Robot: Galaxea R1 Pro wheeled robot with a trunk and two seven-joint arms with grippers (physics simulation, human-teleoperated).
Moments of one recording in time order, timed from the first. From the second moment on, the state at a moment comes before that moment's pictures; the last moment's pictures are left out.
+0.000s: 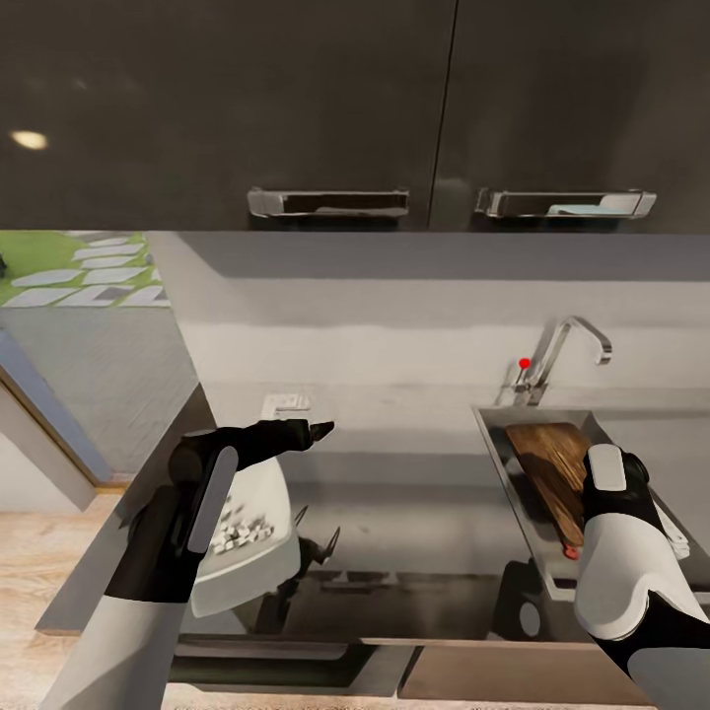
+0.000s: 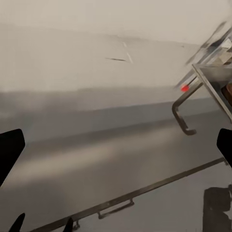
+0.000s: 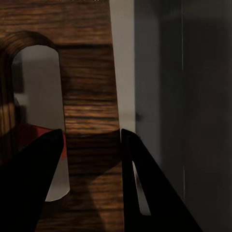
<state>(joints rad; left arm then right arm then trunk) -0.67 -0.07 -0.09 -1.46 0.23 0.91 -0.24 -0.96 -0.07 -0.80 -0.77 -0.52 0.41 -1.14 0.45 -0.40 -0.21</state>
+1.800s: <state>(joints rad) -0.67 -0.07 -0.09 -1.46 0.23 0.91 -0.24 -0.96 -0.07 -0.80 -0.77 -0.52 0.41 -1.14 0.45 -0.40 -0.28</state>
